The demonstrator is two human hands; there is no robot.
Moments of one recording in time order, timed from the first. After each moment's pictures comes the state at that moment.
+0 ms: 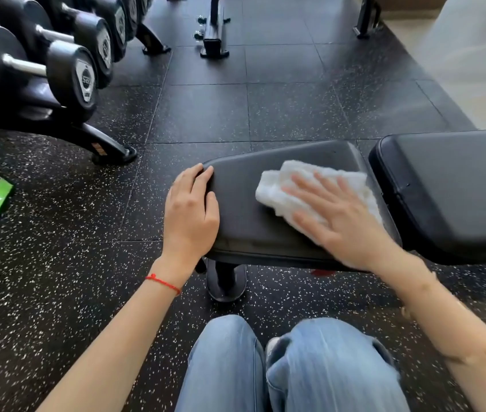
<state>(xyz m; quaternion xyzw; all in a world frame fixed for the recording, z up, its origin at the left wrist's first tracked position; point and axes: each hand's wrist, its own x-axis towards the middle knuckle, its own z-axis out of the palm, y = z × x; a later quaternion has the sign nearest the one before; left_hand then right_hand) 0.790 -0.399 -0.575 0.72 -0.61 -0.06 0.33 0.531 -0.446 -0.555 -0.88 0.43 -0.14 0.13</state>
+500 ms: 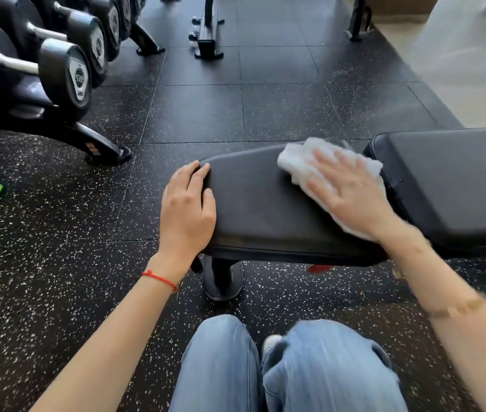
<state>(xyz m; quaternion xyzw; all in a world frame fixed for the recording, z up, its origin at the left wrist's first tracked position) 0.792 -0.398 -0.578 0.72 -0.60 -0.06 0.33 0.522 -0.479 -0.548 -0.85 0.51 -0.13 0.07</state>
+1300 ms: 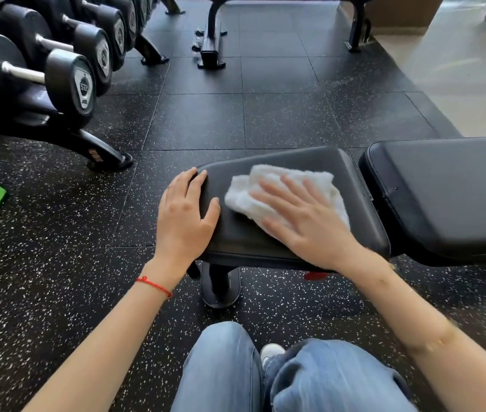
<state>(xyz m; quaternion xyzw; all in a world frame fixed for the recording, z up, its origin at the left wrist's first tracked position) 0.789 -0.395 -0.574 0.73 -0.61 -0.06 0.30 0.561 -0.439 -0.555 -0.90 0.40 -0.13 0.13</state>
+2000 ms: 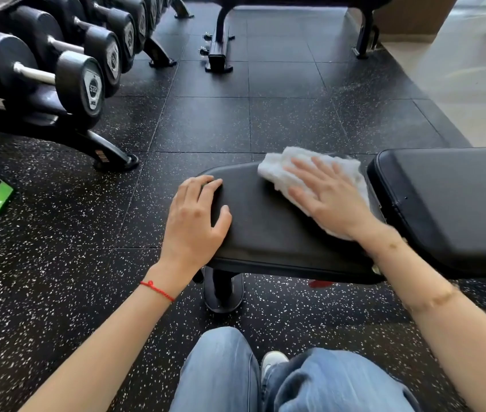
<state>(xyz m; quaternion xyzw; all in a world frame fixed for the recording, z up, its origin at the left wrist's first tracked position) 0.788 -0.394 -0.571 0.70 -0.65 -0.01 0.28 0.550 -0.500 -0.553 -0.86 0.48 -0.13 0.14</state>
